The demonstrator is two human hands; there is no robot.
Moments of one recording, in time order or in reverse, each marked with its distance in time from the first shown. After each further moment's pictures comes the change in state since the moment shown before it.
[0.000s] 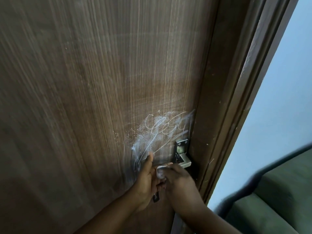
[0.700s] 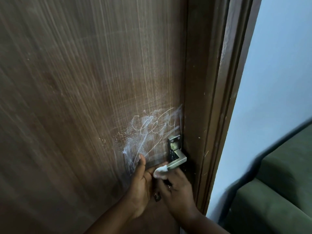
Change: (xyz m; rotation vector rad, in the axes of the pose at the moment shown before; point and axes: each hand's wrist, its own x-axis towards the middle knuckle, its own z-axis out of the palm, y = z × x) left_hand -0.002 -0.004 -0.009 -0.015 -0.113 -0.040; right_hand -0.019 0.026 0.046 0.413 0.398 0.111
